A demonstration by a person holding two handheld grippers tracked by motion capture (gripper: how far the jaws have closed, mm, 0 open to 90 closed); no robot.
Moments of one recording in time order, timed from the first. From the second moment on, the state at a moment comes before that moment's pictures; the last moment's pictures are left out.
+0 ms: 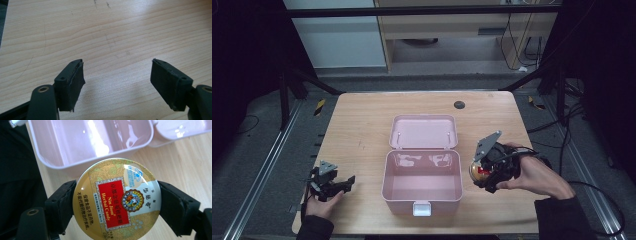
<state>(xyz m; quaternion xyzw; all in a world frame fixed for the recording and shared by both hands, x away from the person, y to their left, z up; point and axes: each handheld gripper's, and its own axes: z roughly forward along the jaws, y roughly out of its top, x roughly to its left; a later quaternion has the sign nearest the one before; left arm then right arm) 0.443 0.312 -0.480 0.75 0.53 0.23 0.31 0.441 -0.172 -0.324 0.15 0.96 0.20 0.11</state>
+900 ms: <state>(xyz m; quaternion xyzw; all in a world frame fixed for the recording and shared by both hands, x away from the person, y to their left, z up) 0.444 0.311 -0.481 0.75 0.53 0.23 0.31 0.459 -0.108 -0.321 0.11 0.97 0.19 0.10</state>
